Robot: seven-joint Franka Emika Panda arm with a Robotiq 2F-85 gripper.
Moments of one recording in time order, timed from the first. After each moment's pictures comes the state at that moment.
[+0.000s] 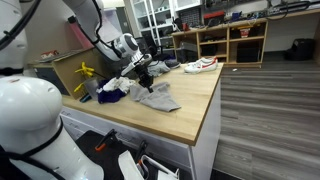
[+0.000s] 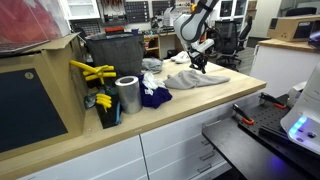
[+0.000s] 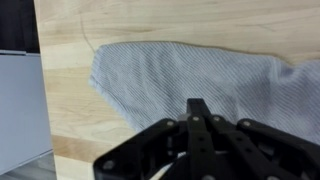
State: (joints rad) arm 0.25 0.41 -0.06 -2.09 -0.40 2.15 0.58
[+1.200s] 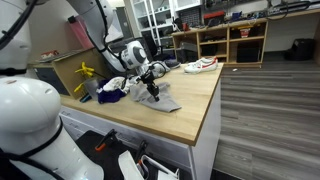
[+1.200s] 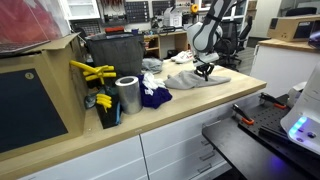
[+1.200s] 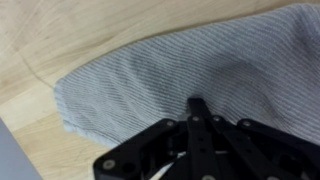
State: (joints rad) arm 0.20 0.44 -0.13 -2.23 -0.37 2.50 0.87
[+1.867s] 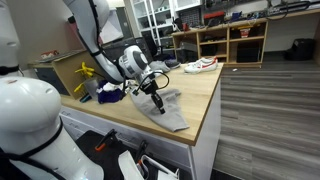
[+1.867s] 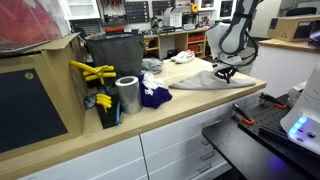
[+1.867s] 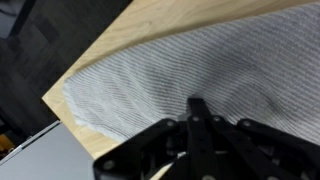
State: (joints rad) arm 0.21 0.29 -0.30 -2.53 -0.63 2.63 1.15
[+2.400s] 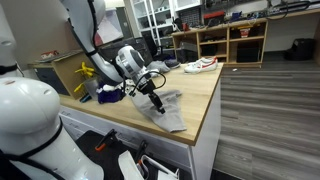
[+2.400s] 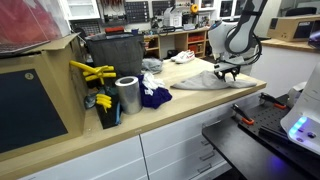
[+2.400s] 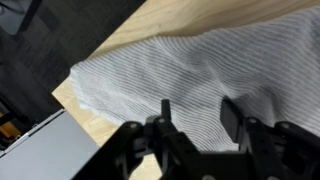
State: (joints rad) arm 0.18 0.24 -0.27 -2.58 -0.80 2.63 1.30
